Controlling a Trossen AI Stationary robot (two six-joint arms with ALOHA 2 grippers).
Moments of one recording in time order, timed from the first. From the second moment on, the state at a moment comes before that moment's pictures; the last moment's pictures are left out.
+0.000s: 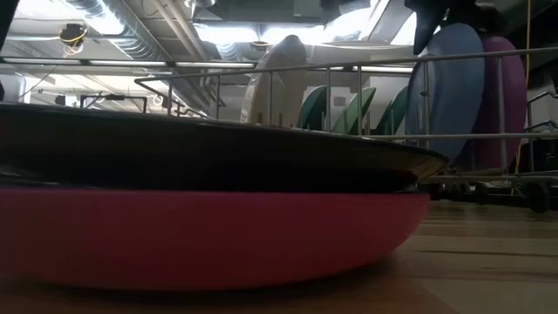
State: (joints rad) left arm -0.27 1.90 1.28 0.59 -0.21 0.11; right arm 0.07 1.26 1.33 -1.25 0.25 1.20
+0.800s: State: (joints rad) left arm -0.26 1.73 1.28 0.15 -0.23 0.18; right arm 0.05 1.32 1.33 -1.31 0.18 1.08
